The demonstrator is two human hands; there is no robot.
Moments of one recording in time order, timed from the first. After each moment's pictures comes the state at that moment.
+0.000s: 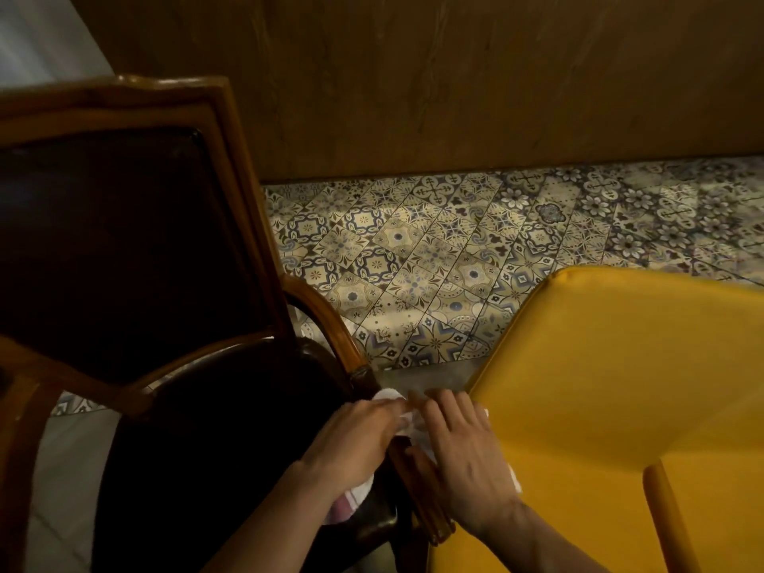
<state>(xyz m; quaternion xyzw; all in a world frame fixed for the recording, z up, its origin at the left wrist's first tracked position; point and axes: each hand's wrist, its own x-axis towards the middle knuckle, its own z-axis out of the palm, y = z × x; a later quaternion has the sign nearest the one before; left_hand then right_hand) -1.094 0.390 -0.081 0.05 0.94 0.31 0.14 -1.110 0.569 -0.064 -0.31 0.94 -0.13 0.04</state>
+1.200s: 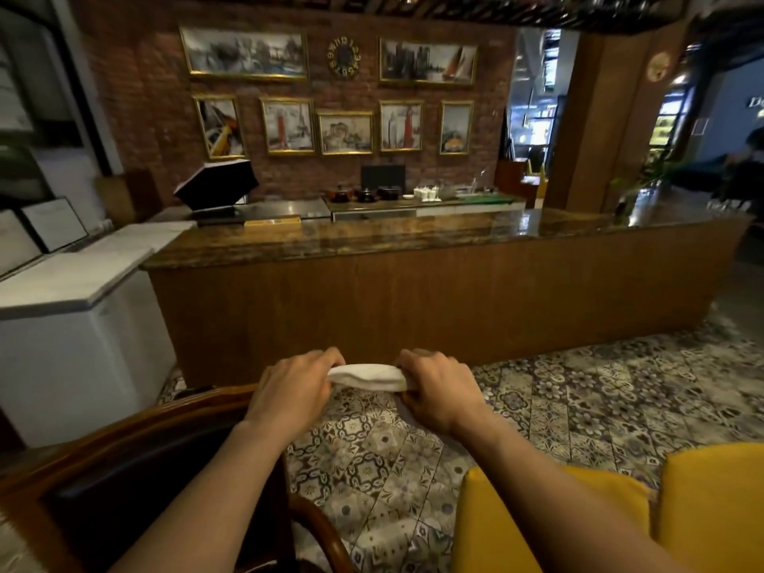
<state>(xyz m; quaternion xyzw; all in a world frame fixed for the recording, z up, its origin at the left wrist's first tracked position) -1.134 0.343 0.342 0.02 0.98 0.08 -0.19 -1.201 0.556 0.326 -0.31 0.92 -0.15 -0.16</state>
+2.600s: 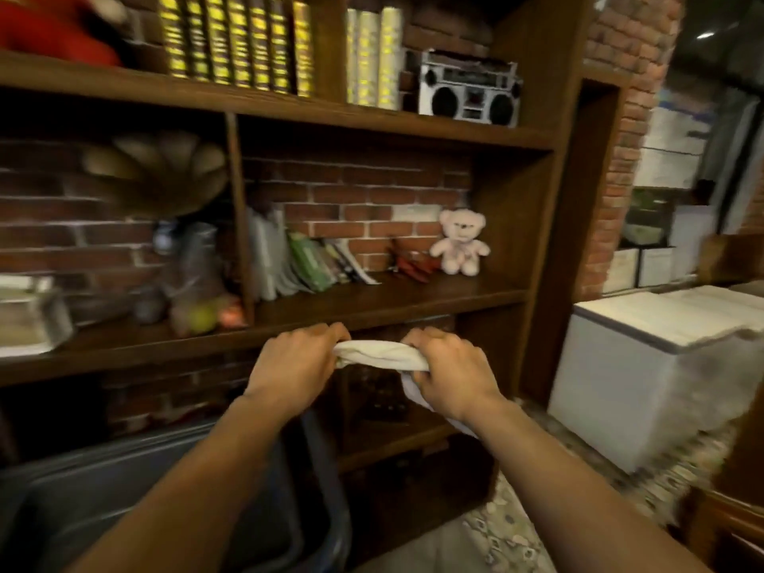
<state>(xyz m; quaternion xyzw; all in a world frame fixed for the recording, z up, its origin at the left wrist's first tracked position) -0.391 0.042 0.435 -0.60 0.77 -0.12 -0.20 -0.614 0.012 0.420 -0.82 0.51 -0.25 -0.08</state>
